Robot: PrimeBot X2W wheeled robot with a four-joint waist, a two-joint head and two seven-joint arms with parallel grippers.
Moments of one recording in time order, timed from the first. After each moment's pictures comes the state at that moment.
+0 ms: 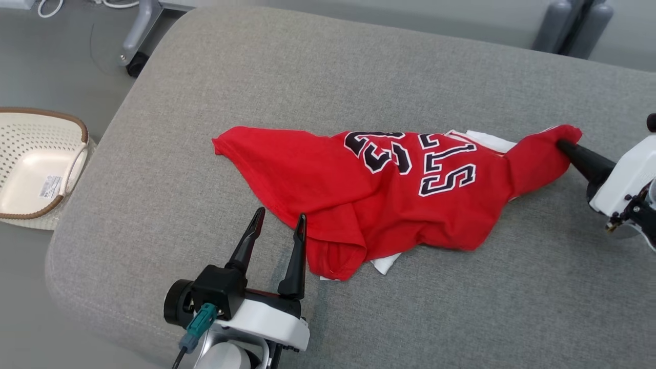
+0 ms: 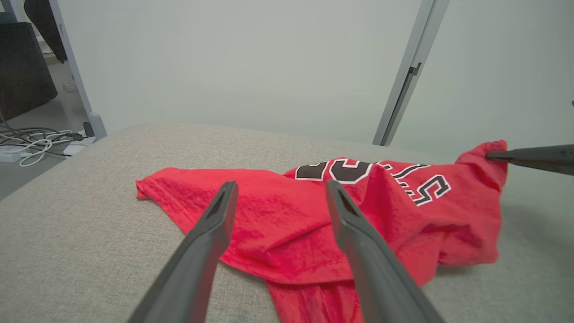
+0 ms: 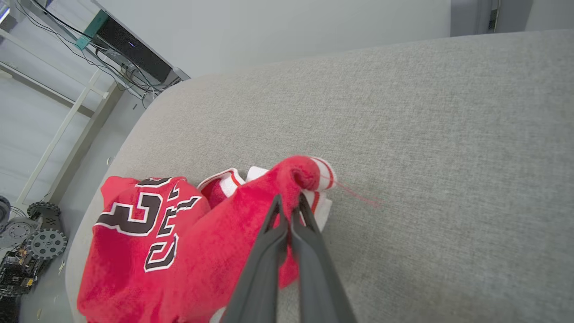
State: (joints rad) left arm -0.17 0.05 -0.46 0.15 -0.36 0.18 -0.26; right arm -0.82 -0.67 0.85 0.59 1.41 0.13 0.17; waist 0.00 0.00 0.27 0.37
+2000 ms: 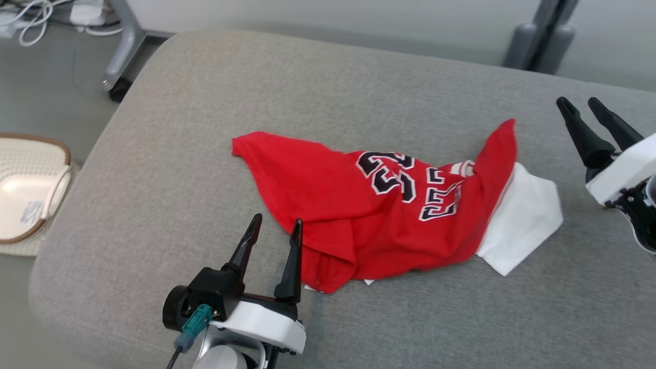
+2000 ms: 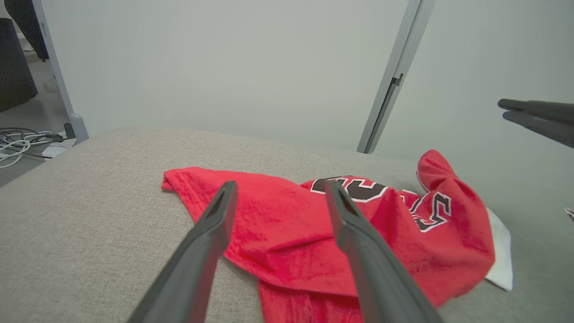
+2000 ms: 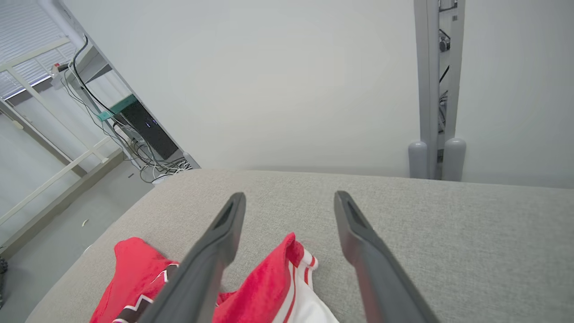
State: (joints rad) left arm -0.17 0.05 -0.45 0.18 -0.39 0.16 -0.26; right arm -0.89 -0.65 0.98 0.61 1.37 0.13 -0.22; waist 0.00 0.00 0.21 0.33
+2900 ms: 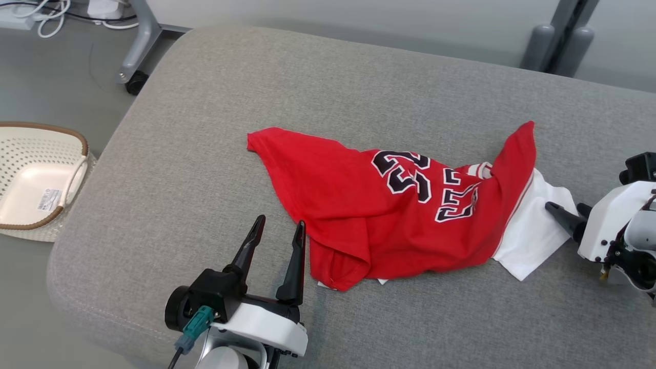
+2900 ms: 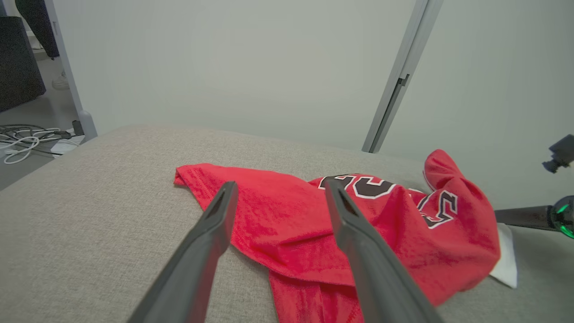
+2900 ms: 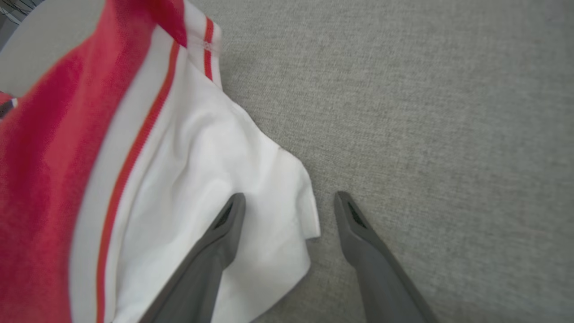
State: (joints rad) left arm -0.16 0.05 -0.45 0.17 -0.39 0.14 -0.26; right arm -0.84 -0.58 1.12 0.88 1.41 0.13 0.12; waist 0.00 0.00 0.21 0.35
